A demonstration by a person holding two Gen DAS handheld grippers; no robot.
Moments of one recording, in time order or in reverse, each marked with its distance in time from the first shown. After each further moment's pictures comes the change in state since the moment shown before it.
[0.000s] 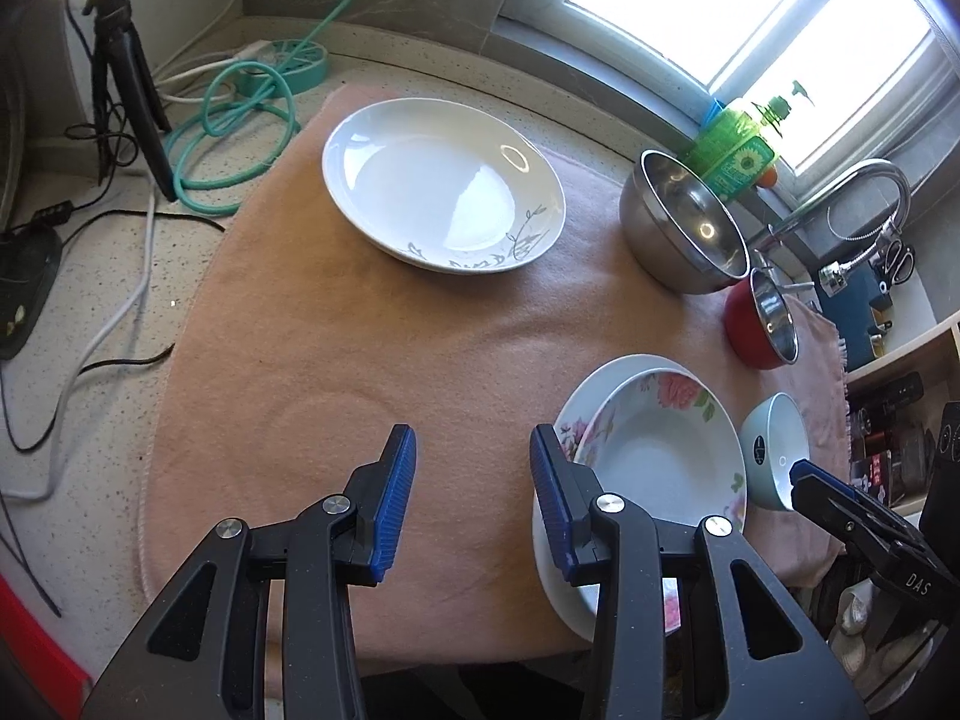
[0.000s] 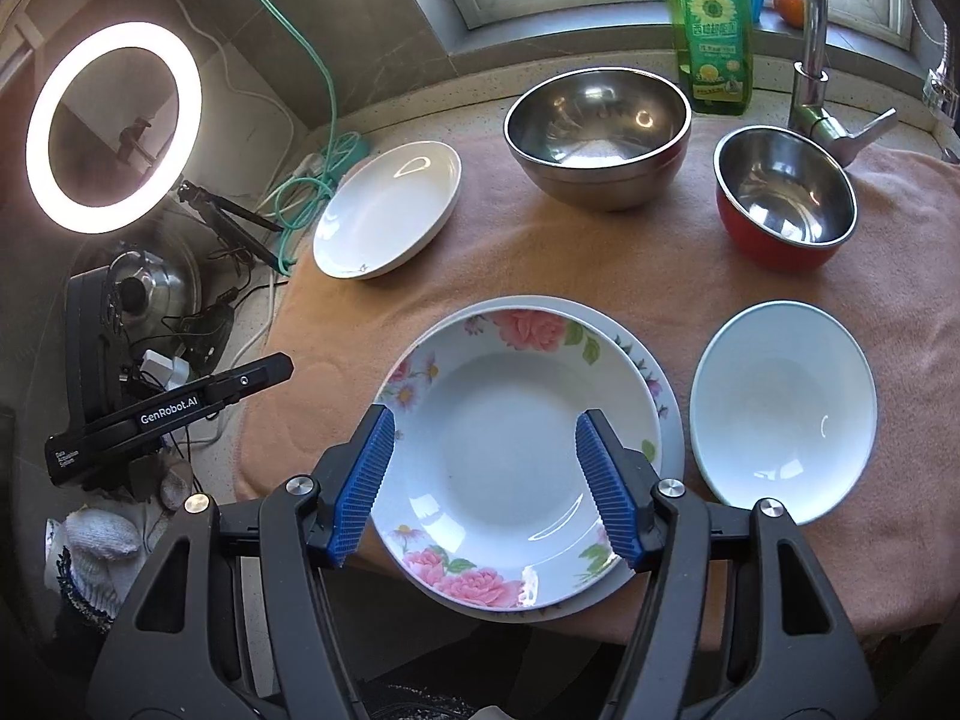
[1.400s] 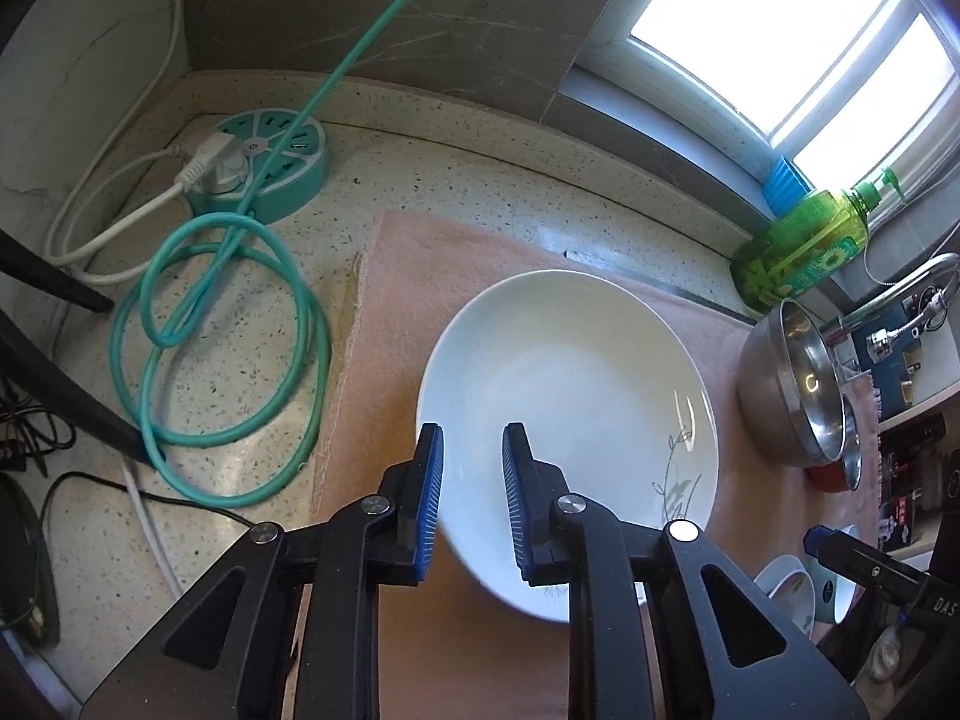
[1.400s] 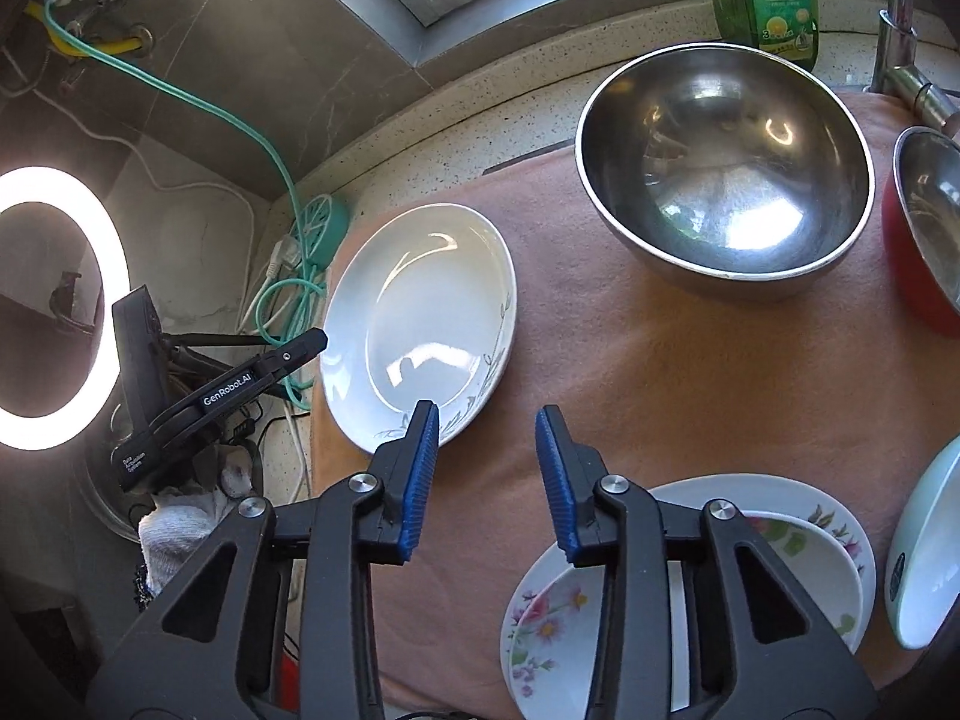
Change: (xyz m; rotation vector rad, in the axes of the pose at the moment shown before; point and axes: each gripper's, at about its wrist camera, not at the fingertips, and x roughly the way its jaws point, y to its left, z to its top) left arm 0.080 0.071 0.168 0.099 0.008 -0.024; right arm 0.122 0.027 0.095 0.307 0.034 0.016
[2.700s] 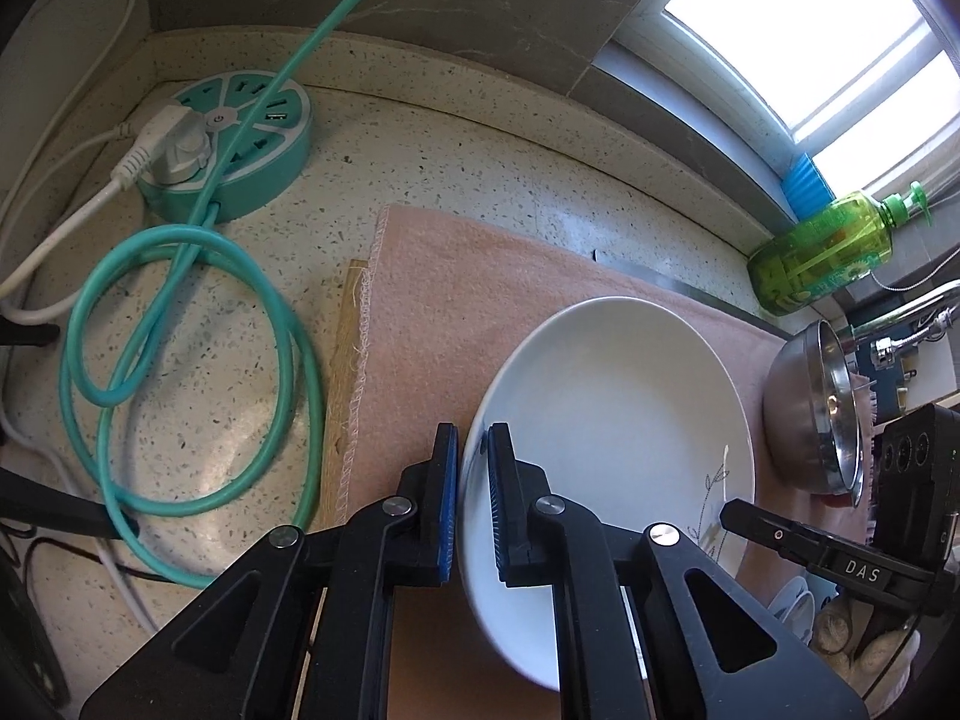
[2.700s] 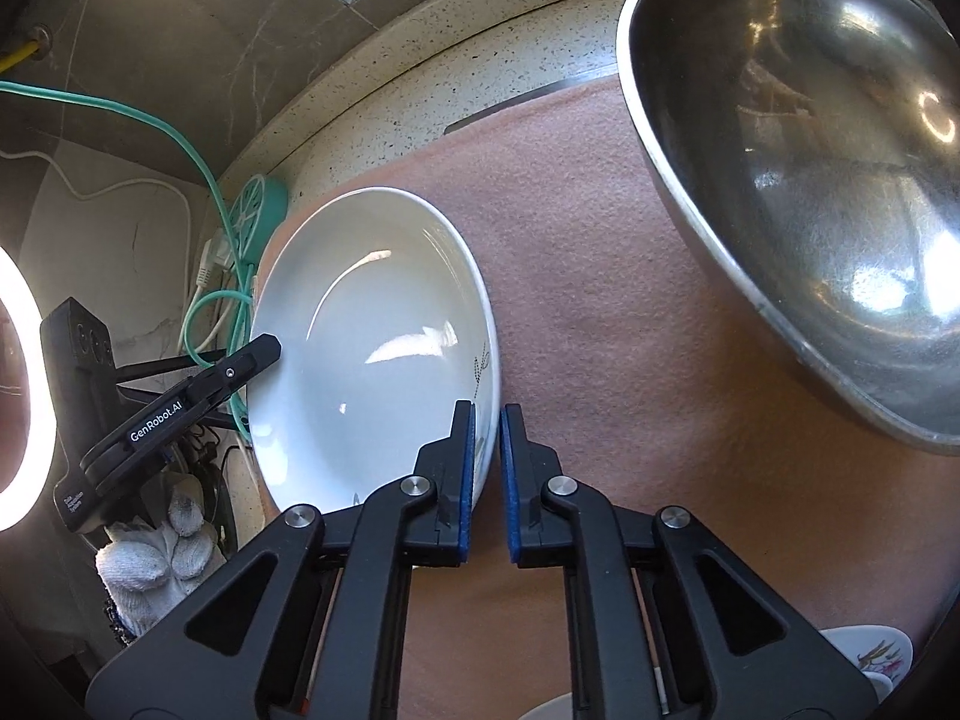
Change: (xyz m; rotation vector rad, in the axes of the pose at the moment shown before) left arm 0.042 0.019 0.026 -0.007 0.088 -0.041; right arm 0.076 0.000 0.032 0.045 0.126 -0.048
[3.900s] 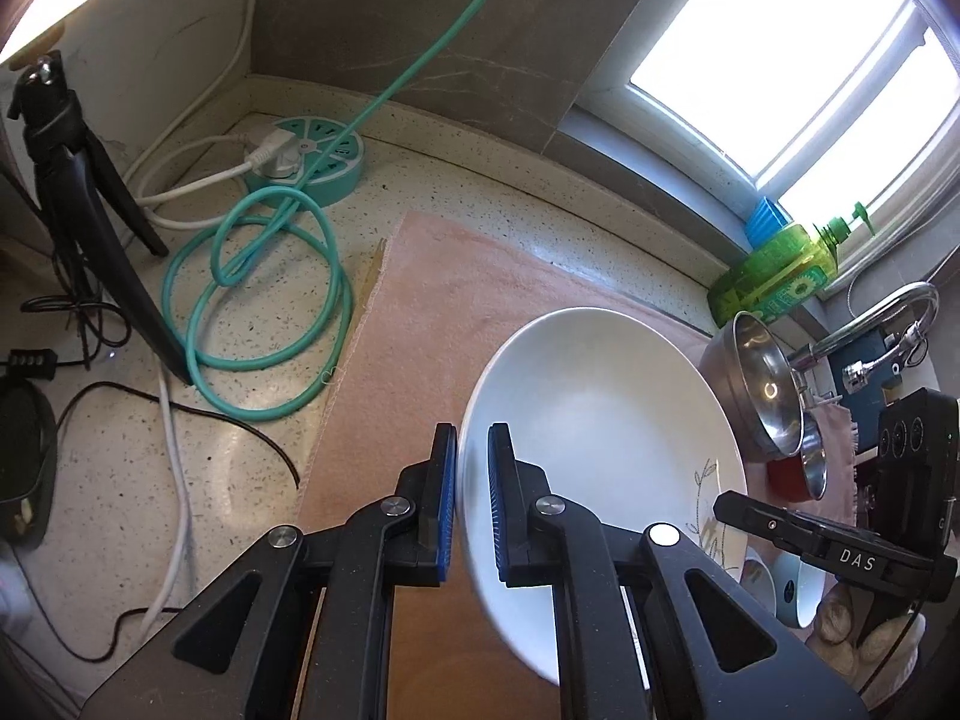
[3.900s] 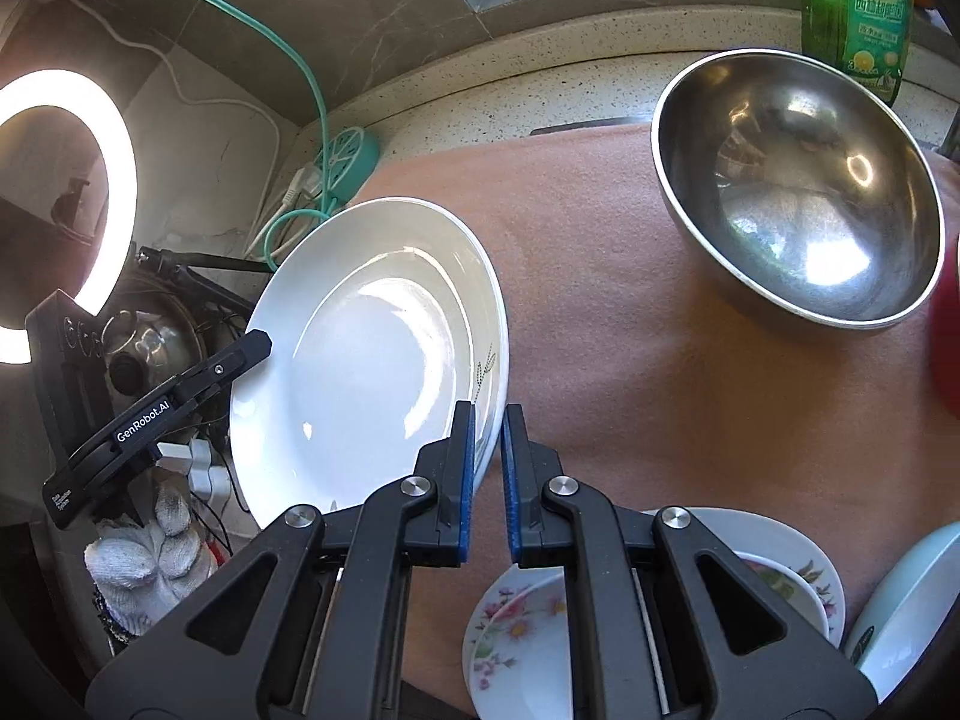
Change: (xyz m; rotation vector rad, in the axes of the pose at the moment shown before) left arm -0.091 -0.028 -0.080 -0.086 -0.187 0.036; right arm -0.071 0.017 -0.049 -0.249 -0.034 0.040
